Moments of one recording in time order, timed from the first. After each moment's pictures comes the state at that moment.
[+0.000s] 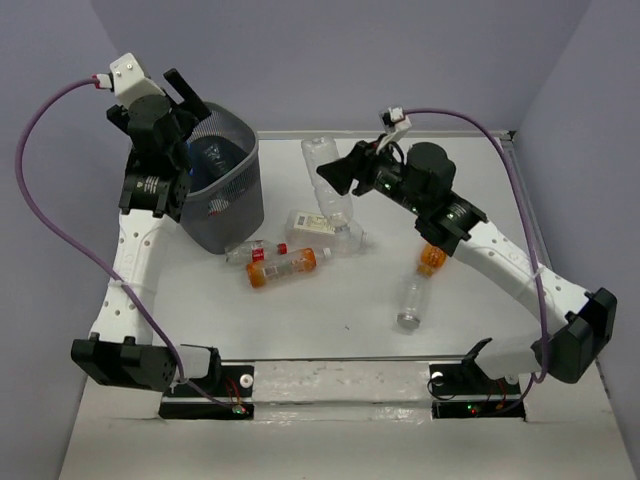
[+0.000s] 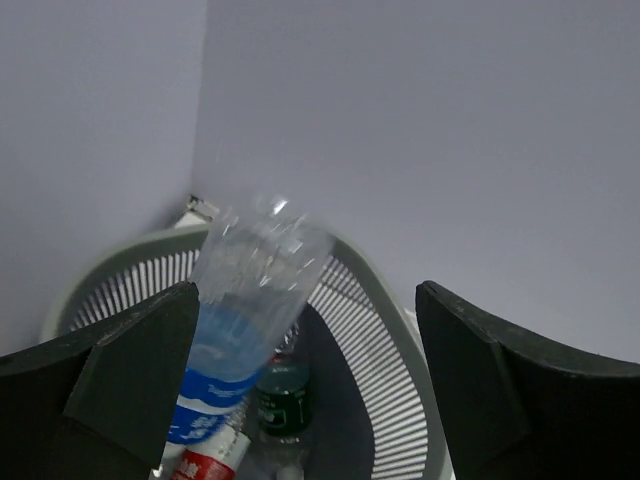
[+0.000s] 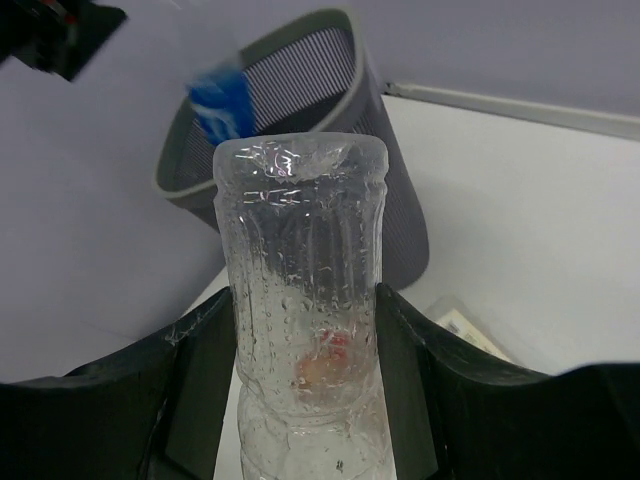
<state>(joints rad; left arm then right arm) -0.13 1.31 1.60 -0.26 -0.51 -0.36 0.69 1.30 1.26 0.04 -0.14 0.48</state>
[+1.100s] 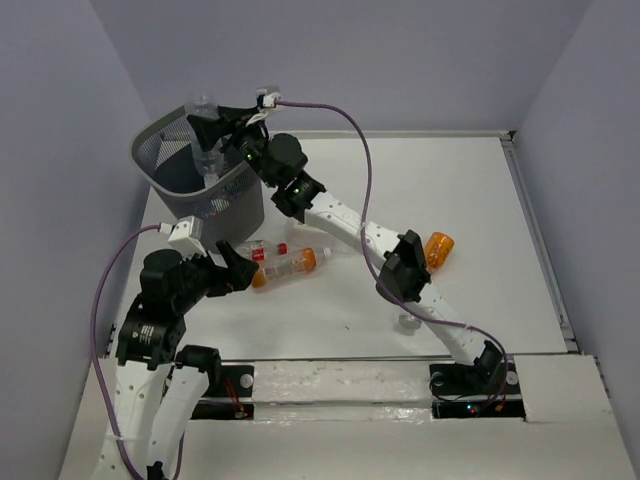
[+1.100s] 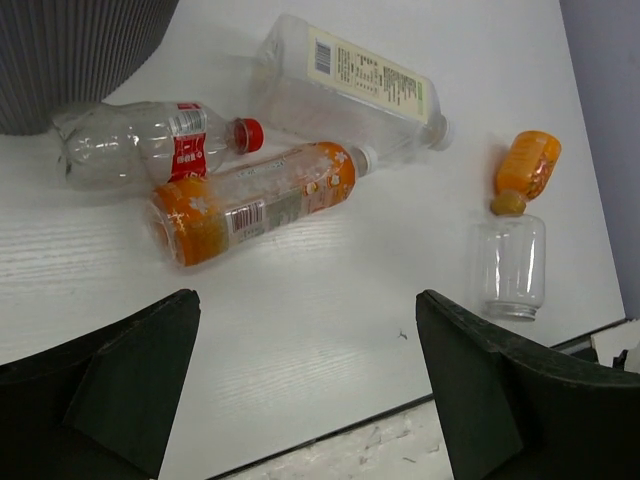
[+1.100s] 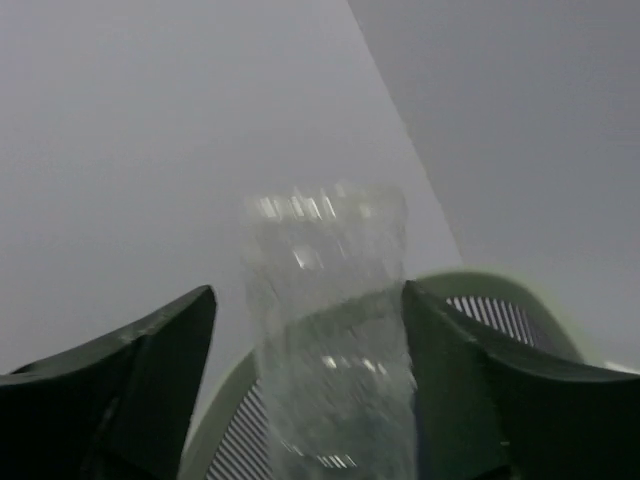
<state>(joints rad) -0.16 0.47 0.75 -0.74 0.26 -0.47 0.93 2.55 2.66 0.44 0.15 0.42</state>
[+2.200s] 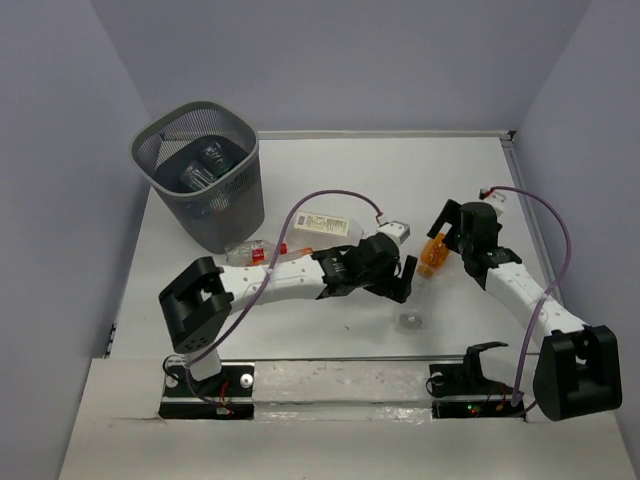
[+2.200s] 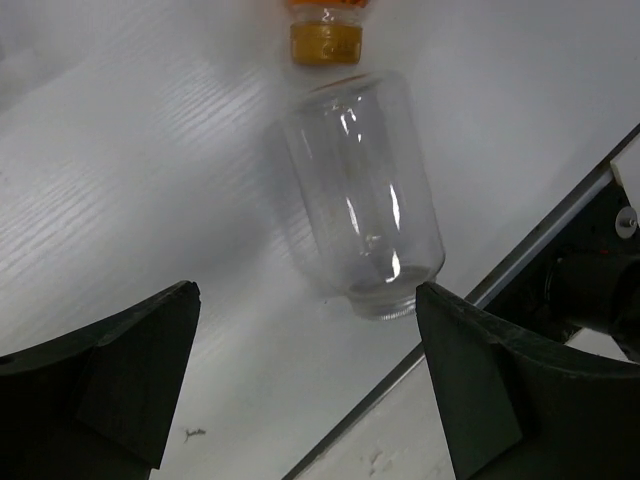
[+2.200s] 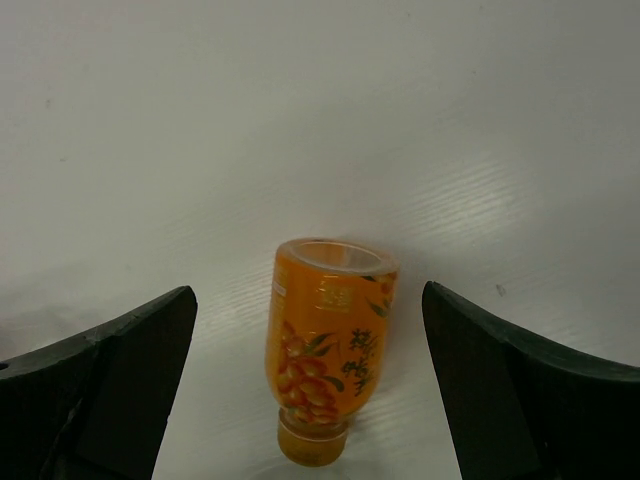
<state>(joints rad) -1.15 1.63 1.15 -0.25 -0.11 -0.61 0.17 1.14 0.66 -0.11 0.29 0.53</state>
